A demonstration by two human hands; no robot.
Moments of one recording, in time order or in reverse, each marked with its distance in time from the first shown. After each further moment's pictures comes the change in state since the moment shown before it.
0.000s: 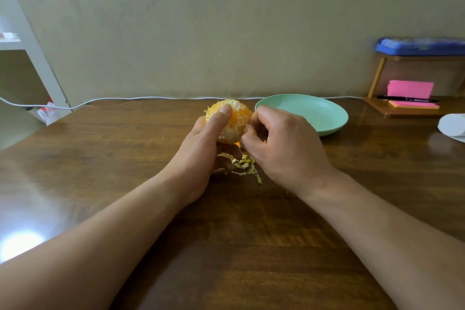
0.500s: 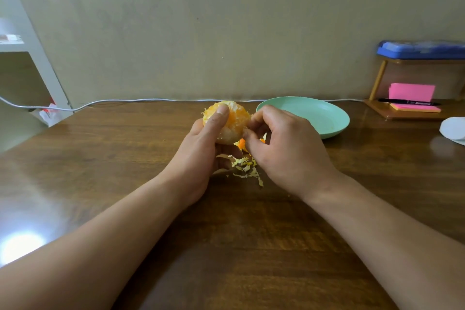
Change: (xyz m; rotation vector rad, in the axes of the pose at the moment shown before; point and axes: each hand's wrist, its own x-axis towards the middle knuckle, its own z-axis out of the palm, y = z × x) left_hand -0.002 0.003 -0.001 -0.004 0.052 -0.010; right_hand 0.001 0.005 0.000 0.015 -0.002 -0.029
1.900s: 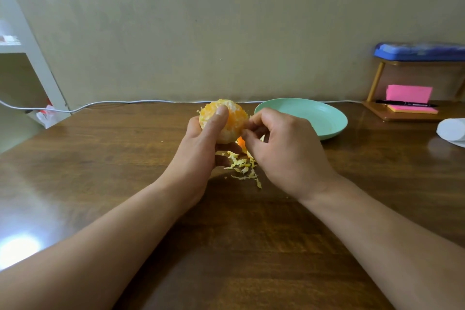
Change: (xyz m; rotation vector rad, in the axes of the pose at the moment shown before) left_hand -0.005 0.000 0.004 0.011 0.036 0.065; right_hand 0.001 -0.003 0.000 0.034 0.052 0.029
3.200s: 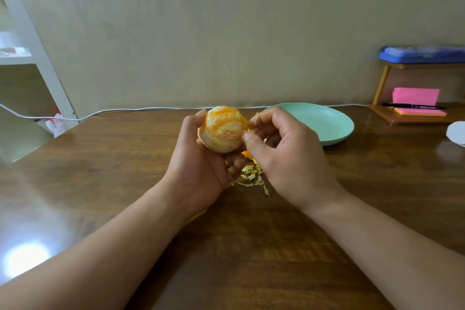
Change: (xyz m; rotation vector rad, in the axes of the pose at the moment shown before) left_hand -0.005 0.018 -0.004 -0.435 -0.190 -0.263; right_hand -0.005 -0.016 0.002 0.336 0.022 0.200
